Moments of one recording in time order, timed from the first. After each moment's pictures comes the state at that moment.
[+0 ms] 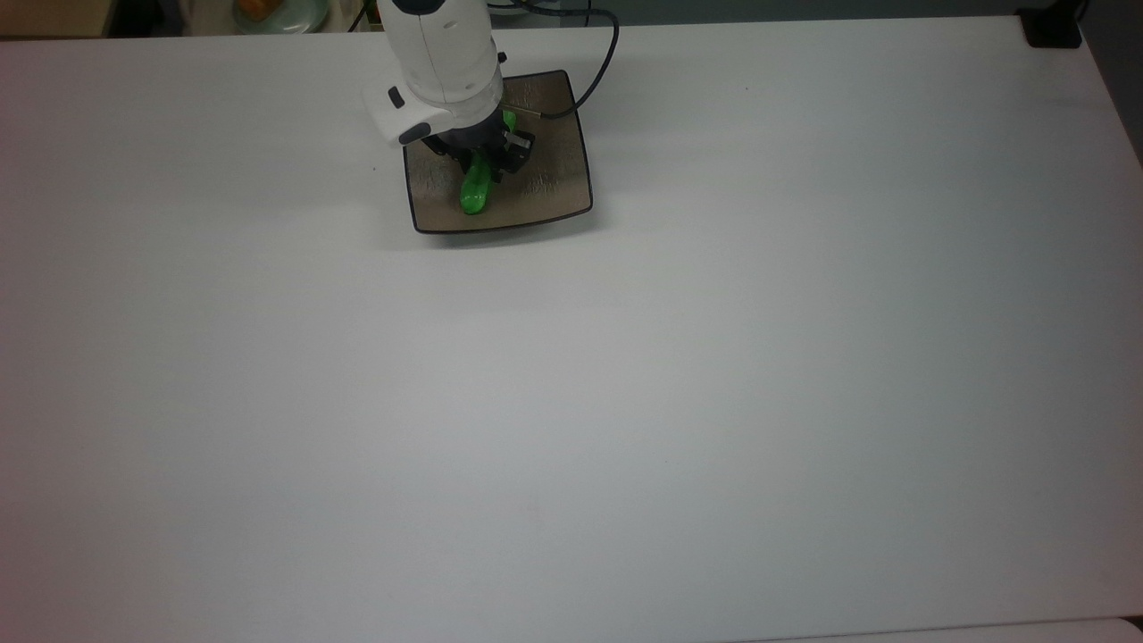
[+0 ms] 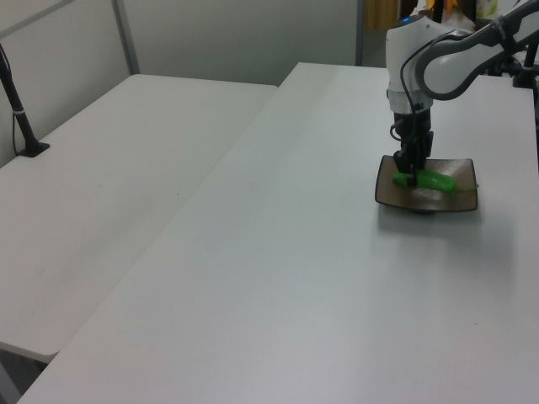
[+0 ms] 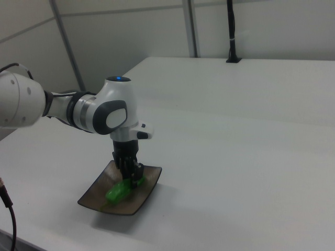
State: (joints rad) arm 0.03 0.12 0.04 -2.11 0.04 2.07 0.25
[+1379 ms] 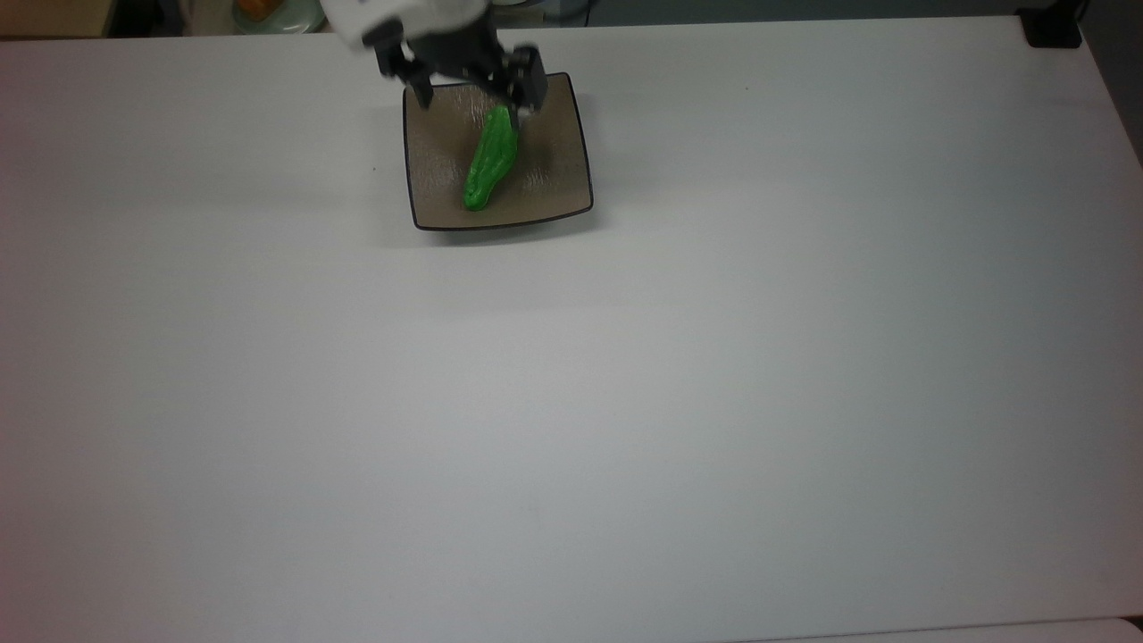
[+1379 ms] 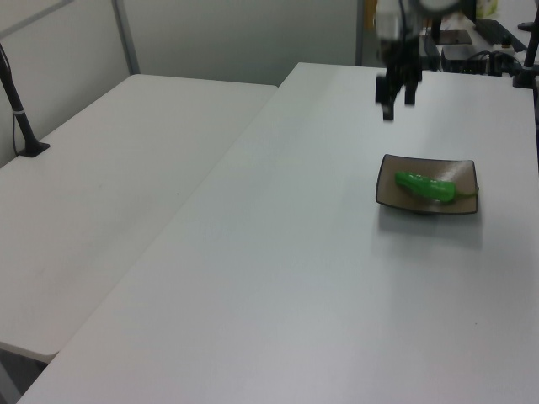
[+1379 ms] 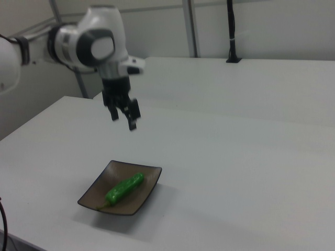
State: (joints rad) arm 0.04 0.08 0.04 -1.71 0.04 1.72 0.26
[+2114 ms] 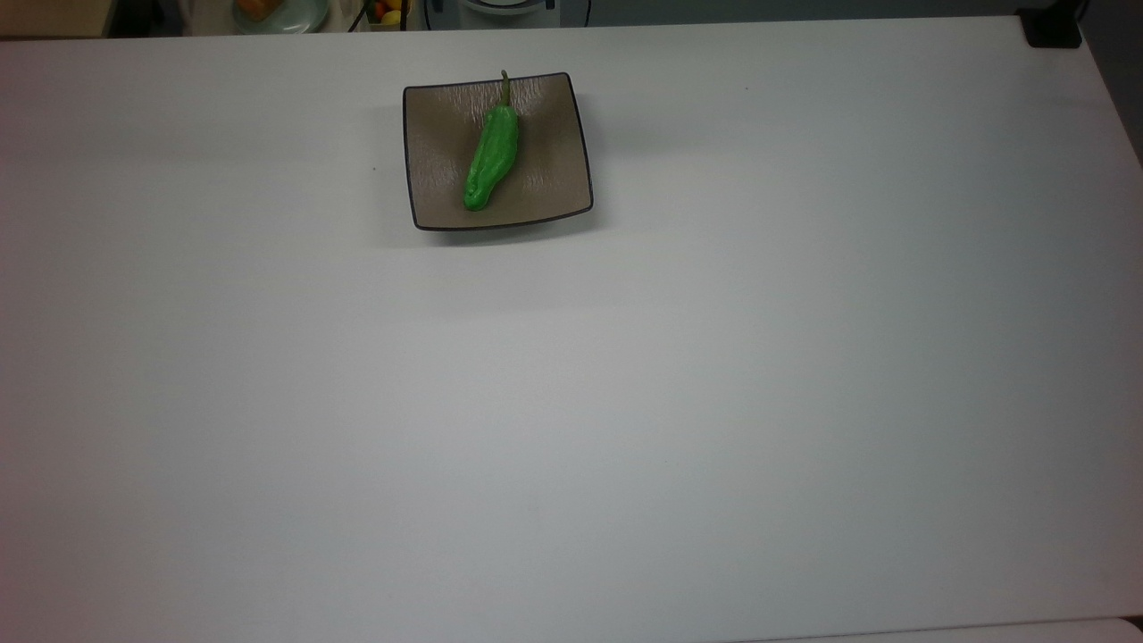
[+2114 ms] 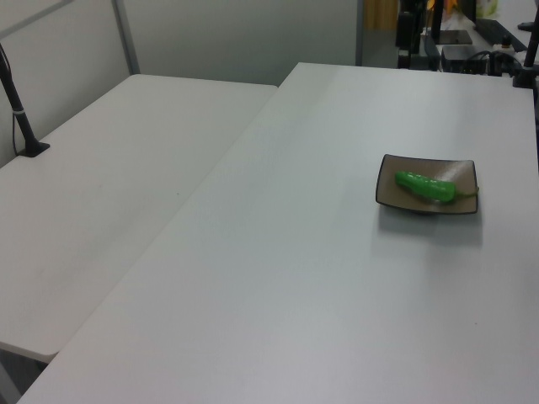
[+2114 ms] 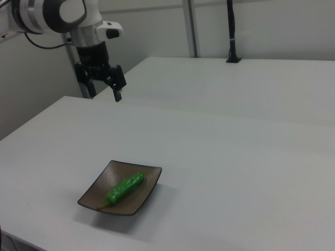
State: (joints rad) arm 0.14 0.00 -0.02 -1.56 0.04 1.57 0.00
